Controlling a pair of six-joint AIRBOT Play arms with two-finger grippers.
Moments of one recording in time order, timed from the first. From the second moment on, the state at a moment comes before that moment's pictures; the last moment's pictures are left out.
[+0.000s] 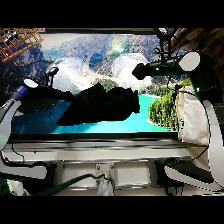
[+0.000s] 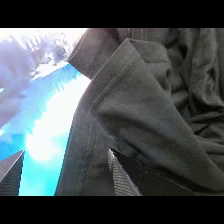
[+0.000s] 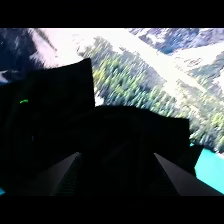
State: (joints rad) left arm 0.05 -1.59 1.07 0.80 -0.94 -0.71; right arm 0.19 -1.27 1.42 -1.14 1.12 1.36
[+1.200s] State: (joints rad) left arm -0.02 -1.37 1.09 0.79 -1.08 -0.75; right arm 0.14 -1.18 0.89 -1.20 0.98 1.54
